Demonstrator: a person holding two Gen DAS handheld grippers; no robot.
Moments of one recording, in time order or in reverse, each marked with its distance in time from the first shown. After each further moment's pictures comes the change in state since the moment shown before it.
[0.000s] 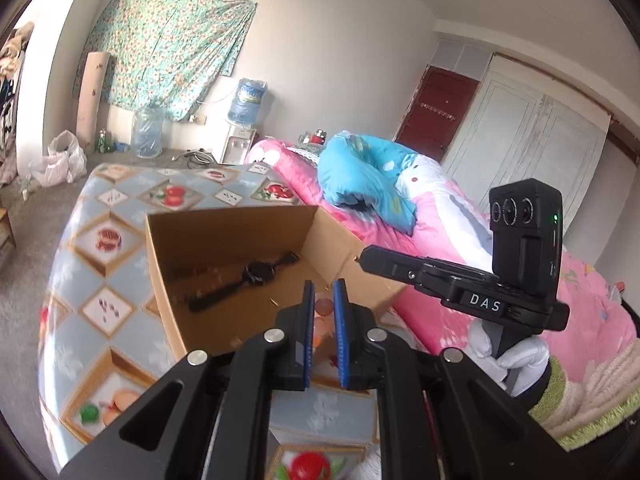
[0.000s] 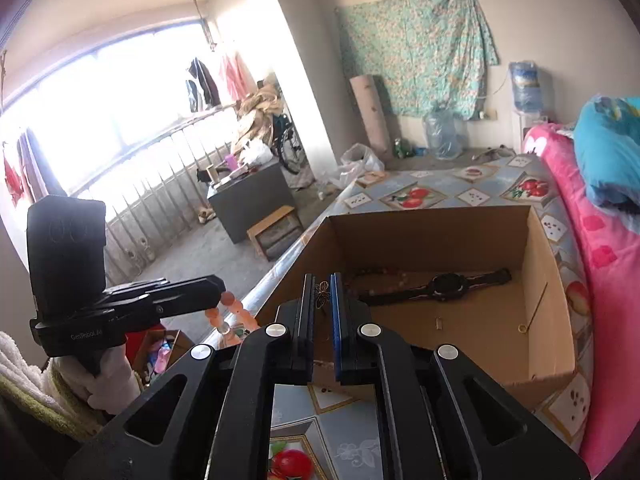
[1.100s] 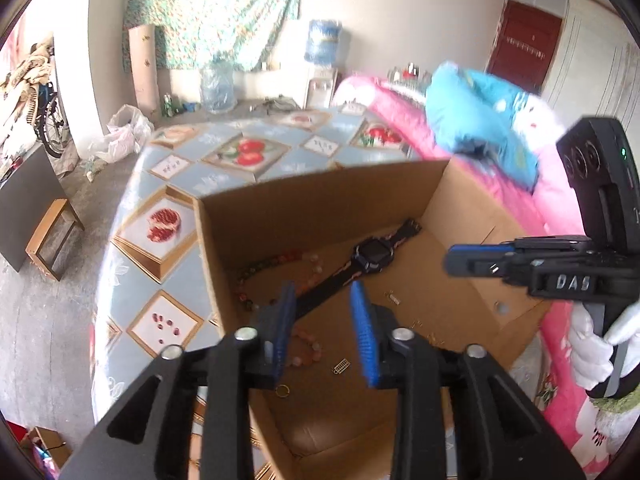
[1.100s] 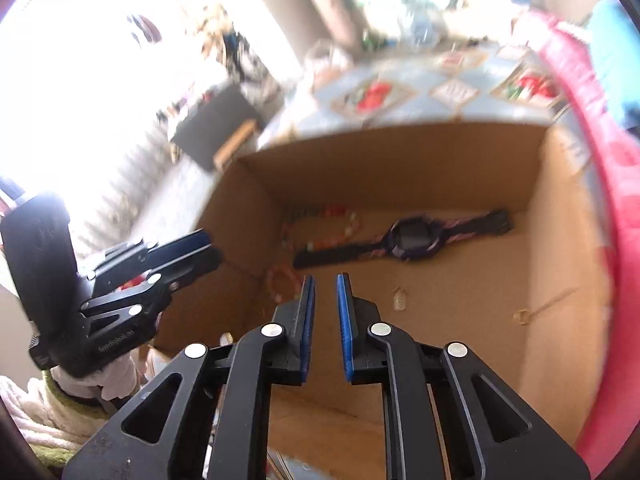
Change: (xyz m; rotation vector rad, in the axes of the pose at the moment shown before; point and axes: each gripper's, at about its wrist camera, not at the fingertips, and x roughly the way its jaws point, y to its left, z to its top) left arm 0.100 0.045 0.024 0.000 0.214 0.341; right arm 0.065 -0.083 0.025 0.172 0.276 -0.062
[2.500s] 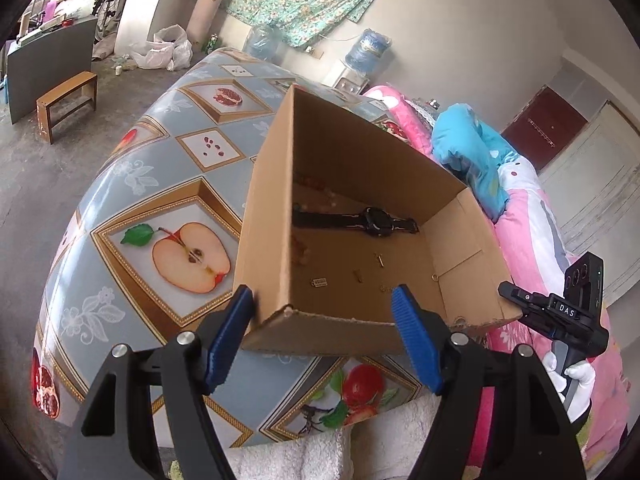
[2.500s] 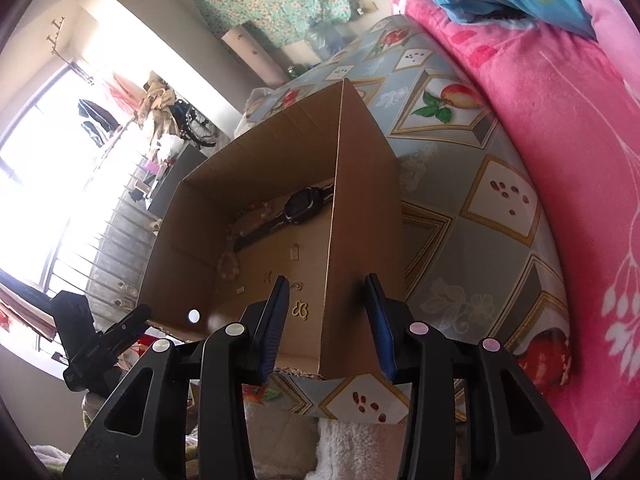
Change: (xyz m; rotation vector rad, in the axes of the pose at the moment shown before) left arm -0.082 0.032 -0.152 -0.371 0.008 -0.139; right arm -0.067 -0.035 -0.158 0.302 -0.066 -0.064
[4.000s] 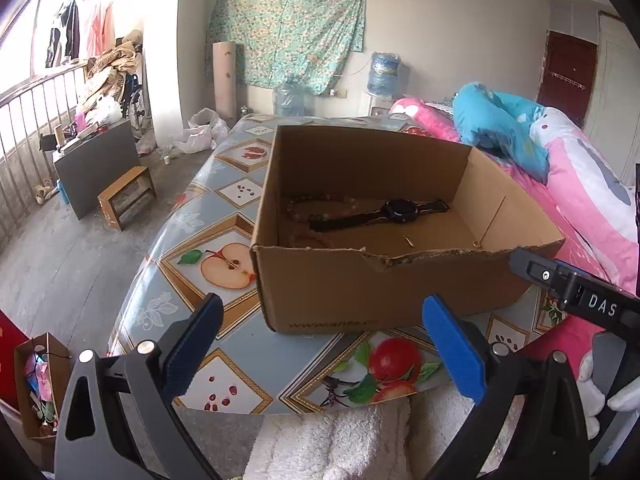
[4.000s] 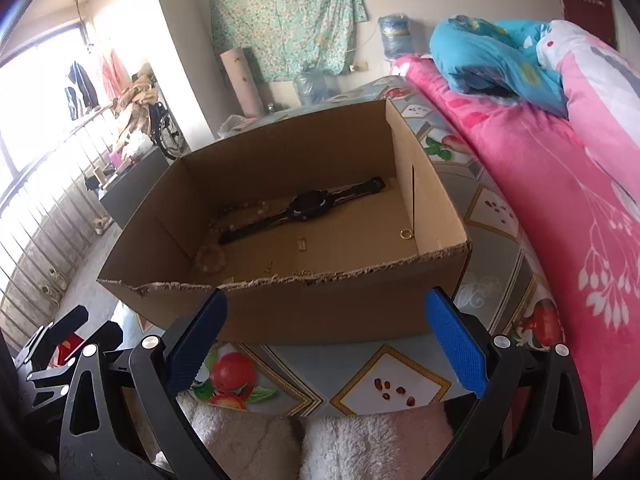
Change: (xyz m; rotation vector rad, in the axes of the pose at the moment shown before) left arm -0.016 -0.077 -0.057 0.268 -0.168 0.345; right arm 0.009 0.081 -0.077 -0.184 -0.204 -0.260
